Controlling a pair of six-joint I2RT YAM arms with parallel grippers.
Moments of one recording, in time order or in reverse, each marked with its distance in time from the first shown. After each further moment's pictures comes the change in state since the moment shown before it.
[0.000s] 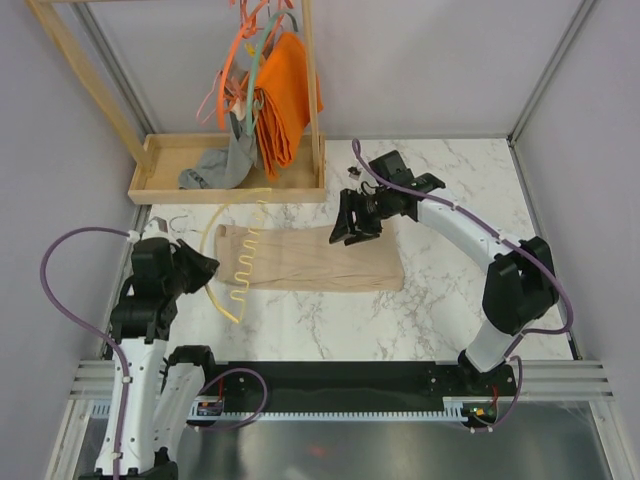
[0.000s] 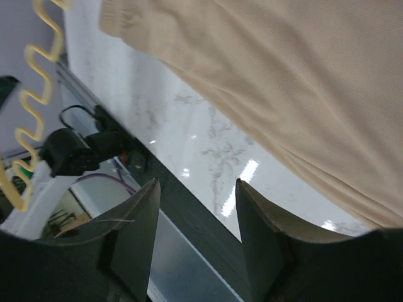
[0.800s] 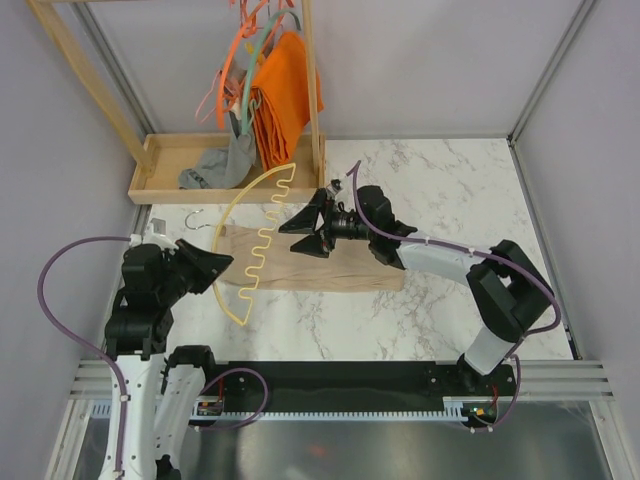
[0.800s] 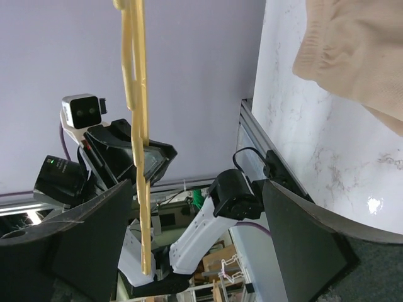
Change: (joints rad) left arm 0.001 -0.114 -0.033 0.003 0.306 -0.202; right arm 0.198 0.010 -0.404 1.238 -0.102 0.975
